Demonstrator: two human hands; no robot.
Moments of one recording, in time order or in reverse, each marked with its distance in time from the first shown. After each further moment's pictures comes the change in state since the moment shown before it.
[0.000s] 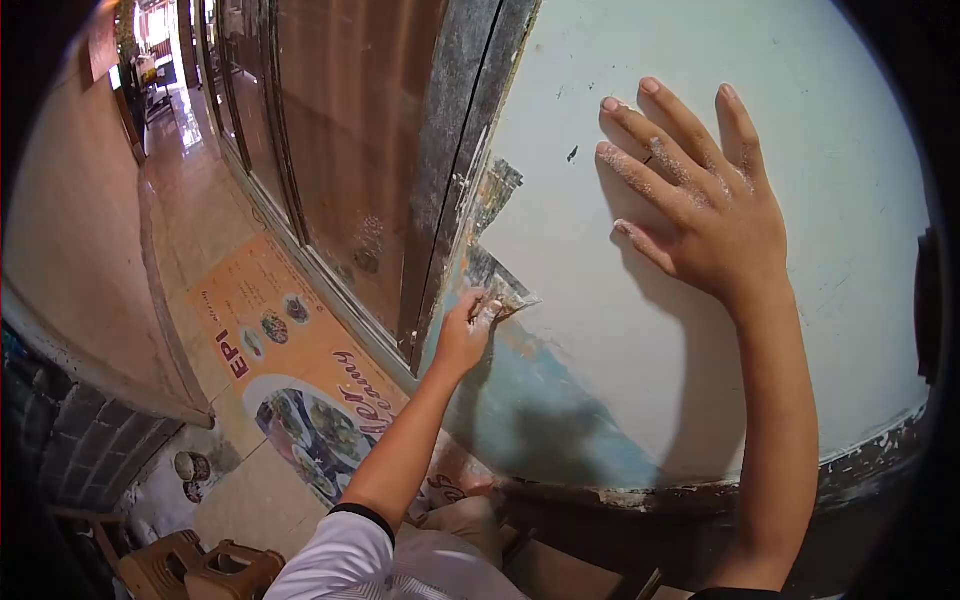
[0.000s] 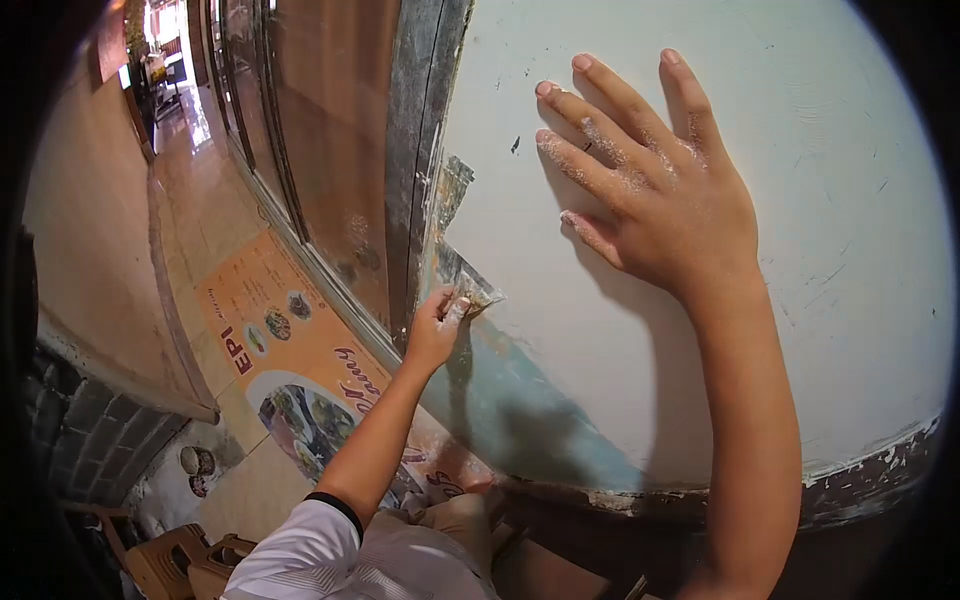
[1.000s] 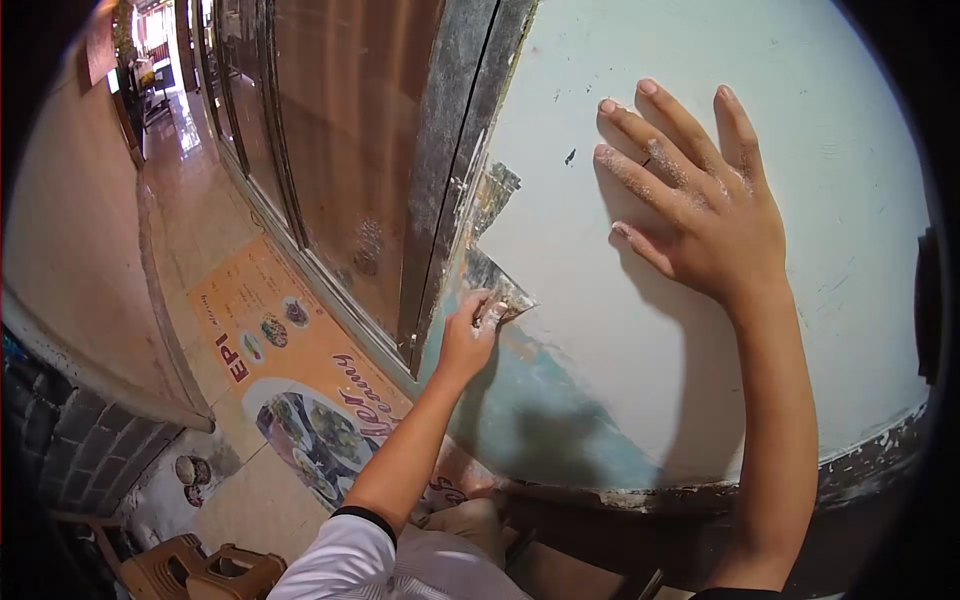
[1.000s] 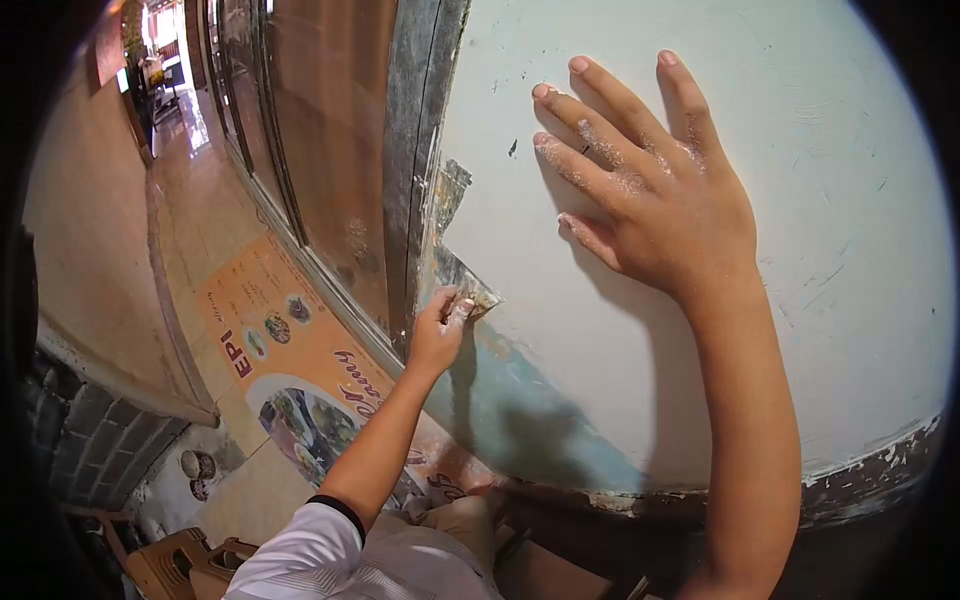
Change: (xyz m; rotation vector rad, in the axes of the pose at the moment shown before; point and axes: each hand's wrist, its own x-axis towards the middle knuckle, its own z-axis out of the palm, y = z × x) left_hand -0.005 0.018 0.006 0.132 0.098 0.096; right_hand 0.000 -0.001 0.001 0.015 -0.010 0.017
